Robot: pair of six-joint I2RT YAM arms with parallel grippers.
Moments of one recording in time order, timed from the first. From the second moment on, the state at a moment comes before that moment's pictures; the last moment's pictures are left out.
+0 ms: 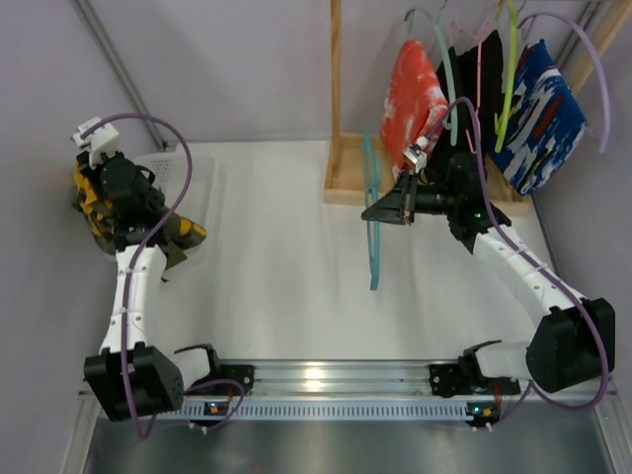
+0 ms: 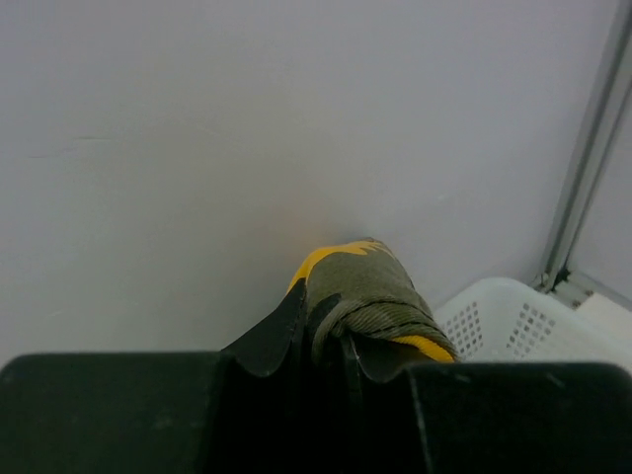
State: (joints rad) left arm 0.18 1.13 1.07 0.30 -0.79 0.26; right arm 0.29 1.29 1.02 0.03 -1.05 0.93
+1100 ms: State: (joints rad) left arm 0.12 1.59 1.09 0.33 -0.41 0.22; right arm 0.29 1.25 1.19 0.03 -1.06 0.98
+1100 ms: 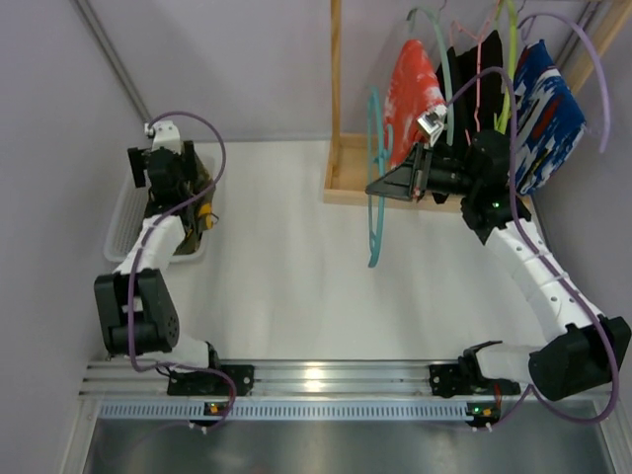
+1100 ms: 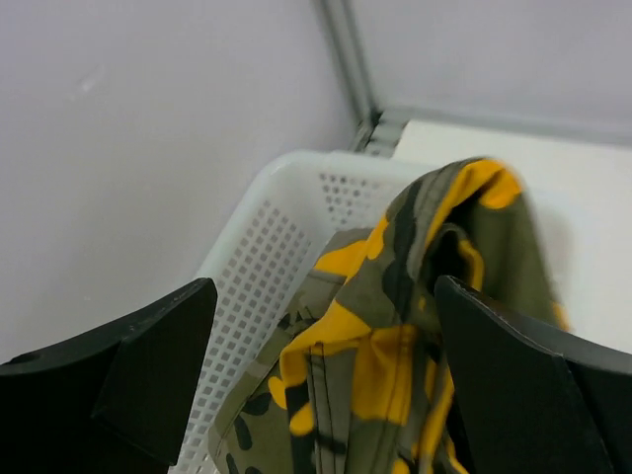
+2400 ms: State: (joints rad) left arm -0.85 1.31 1.41 -0.22 0.00 -0.04; right arm 0.32 1.57 1.68 -0.20 -0.71 1.02
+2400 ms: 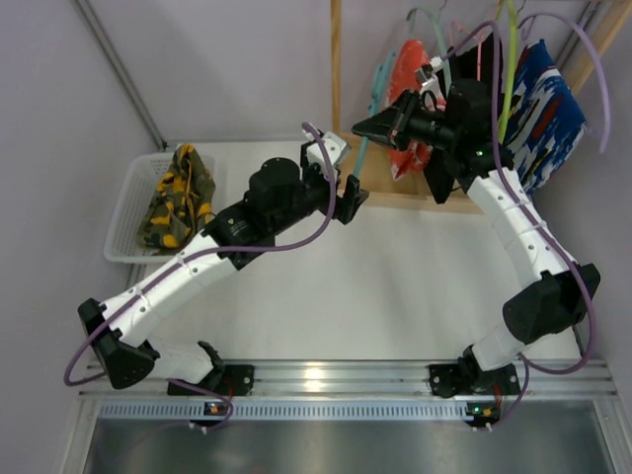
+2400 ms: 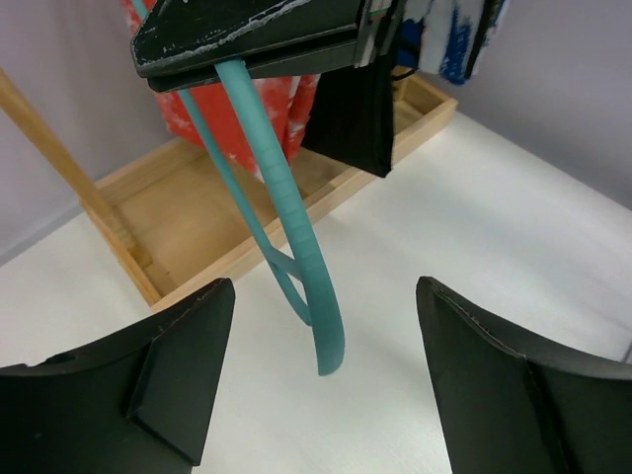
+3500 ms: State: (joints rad) left arm -0.93 1.47 1.45 -0.26 -0.42 -0.10; right arm 0.38 1.56 1.66 -0.23 -0.66 1.03
